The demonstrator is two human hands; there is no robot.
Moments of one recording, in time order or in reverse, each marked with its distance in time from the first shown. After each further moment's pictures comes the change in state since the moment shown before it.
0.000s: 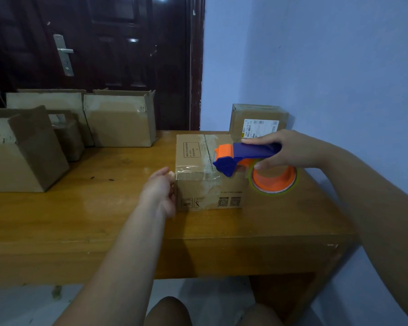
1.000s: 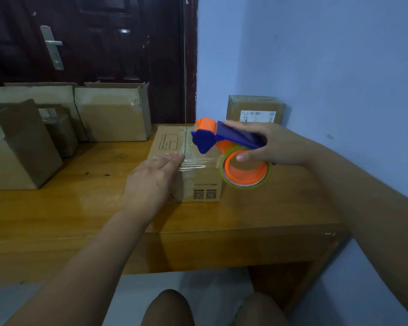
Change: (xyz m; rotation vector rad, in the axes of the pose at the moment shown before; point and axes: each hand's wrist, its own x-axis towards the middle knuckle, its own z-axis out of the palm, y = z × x) left_hand 0.007 -0.005 -0.036 1.662 0.031 1.268; right_hand 0.004 -0.018 0.021 0.133 0.090 -0.117
